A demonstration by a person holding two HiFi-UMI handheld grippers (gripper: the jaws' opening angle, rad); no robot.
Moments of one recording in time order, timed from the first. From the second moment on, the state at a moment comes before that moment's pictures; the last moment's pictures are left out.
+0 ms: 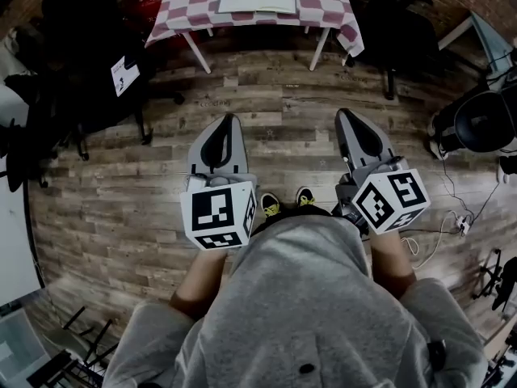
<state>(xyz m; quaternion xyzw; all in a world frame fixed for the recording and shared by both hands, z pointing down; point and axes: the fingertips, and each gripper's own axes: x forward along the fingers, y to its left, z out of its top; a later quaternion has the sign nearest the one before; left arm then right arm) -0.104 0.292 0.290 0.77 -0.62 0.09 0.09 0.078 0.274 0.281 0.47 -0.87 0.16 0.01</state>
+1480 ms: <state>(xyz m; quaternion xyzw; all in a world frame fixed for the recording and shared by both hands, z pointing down) -0.123 0.266 0.289 0.78 -0.61 0.07 0.09 0.045 0.244 0.284 0.46 -0.87 0.14 0.00</state>
